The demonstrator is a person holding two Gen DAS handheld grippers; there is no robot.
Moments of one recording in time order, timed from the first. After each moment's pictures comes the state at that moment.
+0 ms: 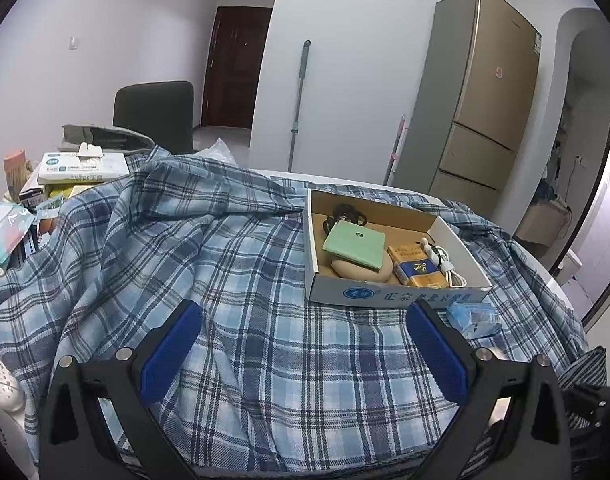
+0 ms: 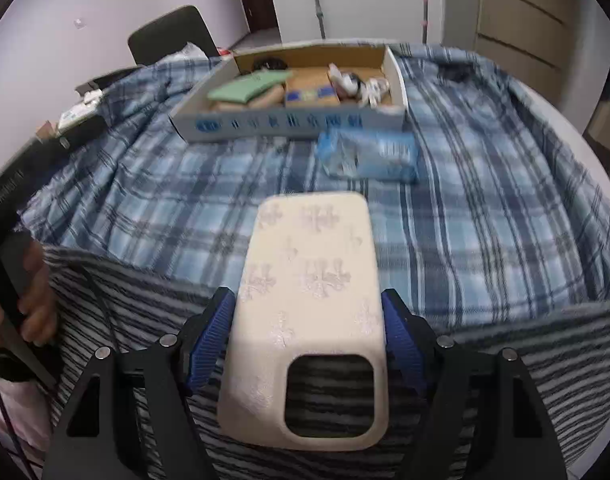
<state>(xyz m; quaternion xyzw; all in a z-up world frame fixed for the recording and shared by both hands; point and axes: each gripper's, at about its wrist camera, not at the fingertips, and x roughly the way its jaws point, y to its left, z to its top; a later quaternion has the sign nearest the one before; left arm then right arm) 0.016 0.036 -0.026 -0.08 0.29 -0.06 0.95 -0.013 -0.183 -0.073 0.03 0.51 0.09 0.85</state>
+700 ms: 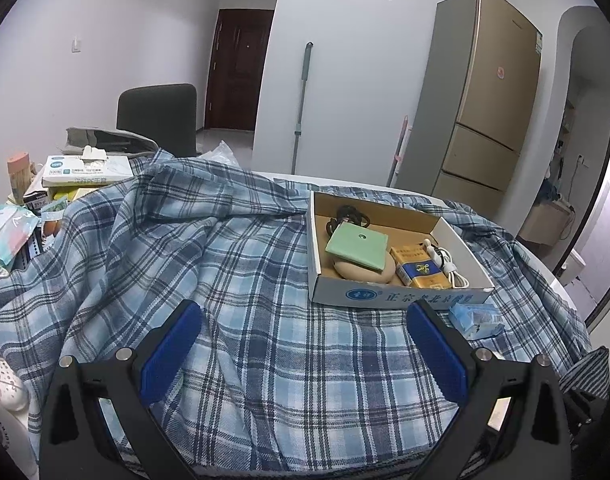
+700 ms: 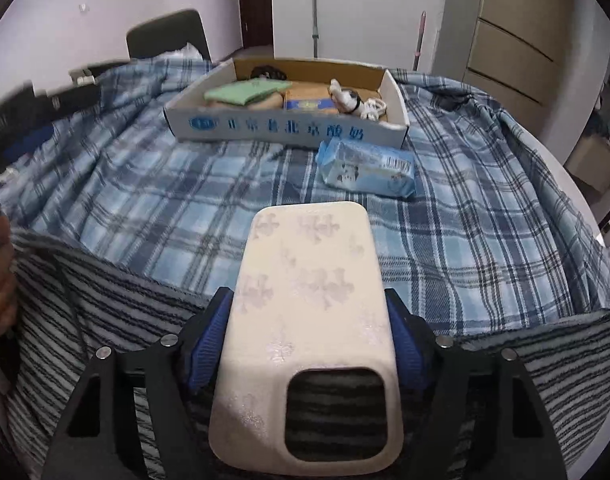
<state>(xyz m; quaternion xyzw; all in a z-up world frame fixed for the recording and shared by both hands) 0.014 0.035 -0.024 -0.07 0.29 -0.05 0.95 -0.020 -0.167 -0.077 -0.02 0.46 0.07 0.89</state>
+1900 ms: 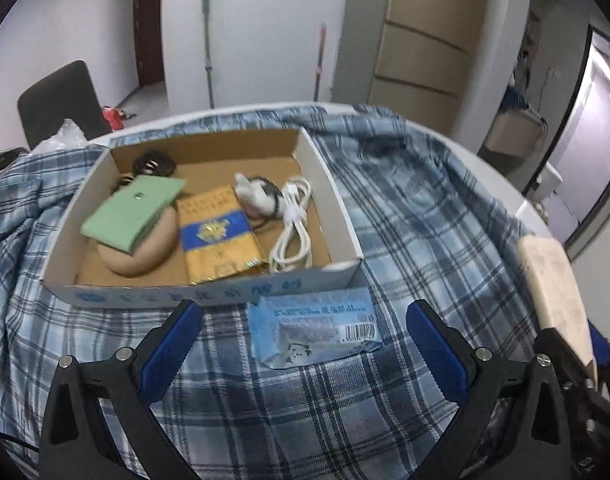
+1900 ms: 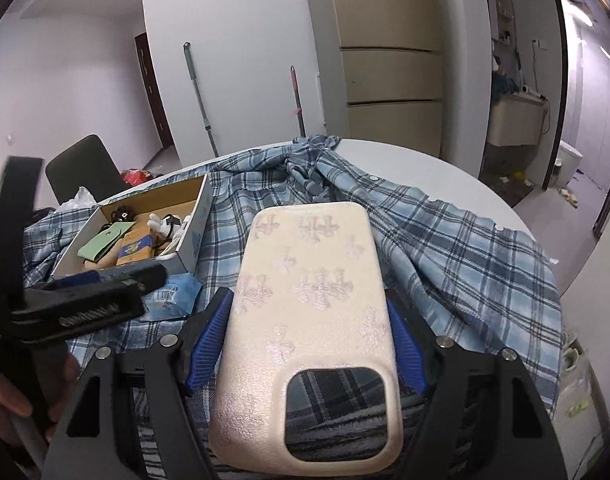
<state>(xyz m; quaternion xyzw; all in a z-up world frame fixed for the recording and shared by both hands) 0.092 -0.190 -0.060 0.01 0.42 -0.14 0.89 -0.011 -0.327 -0.044 0.10 0.34 -0.08 0.93</state>
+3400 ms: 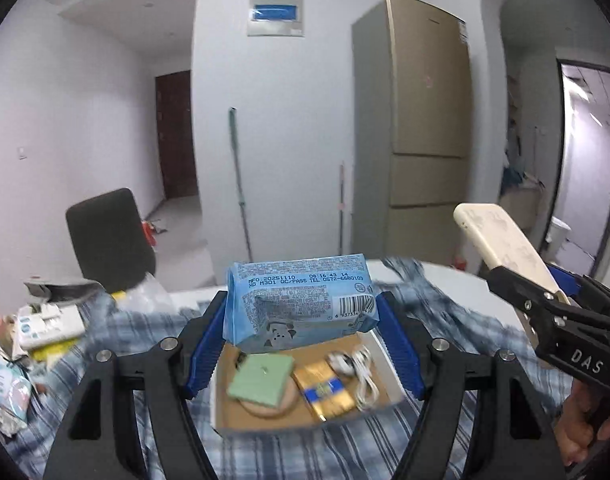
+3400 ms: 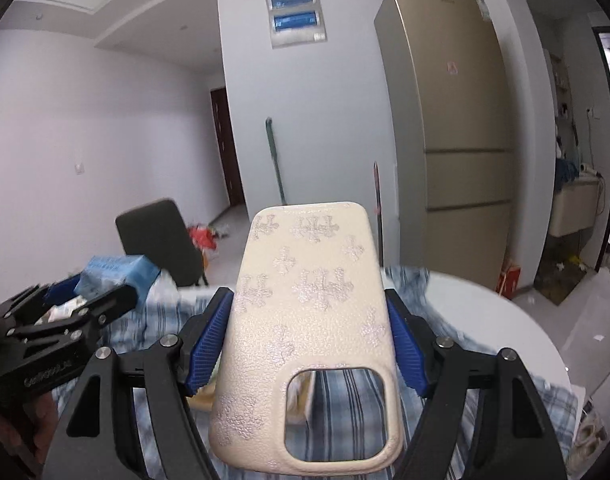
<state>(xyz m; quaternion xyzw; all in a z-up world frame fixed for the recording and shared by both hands) 0.060 -0.101 0.129 0.03 0.21 -0.11 0.97 0.054 -0.269 0.100 0.07 0.19 0.03 0.98</state>
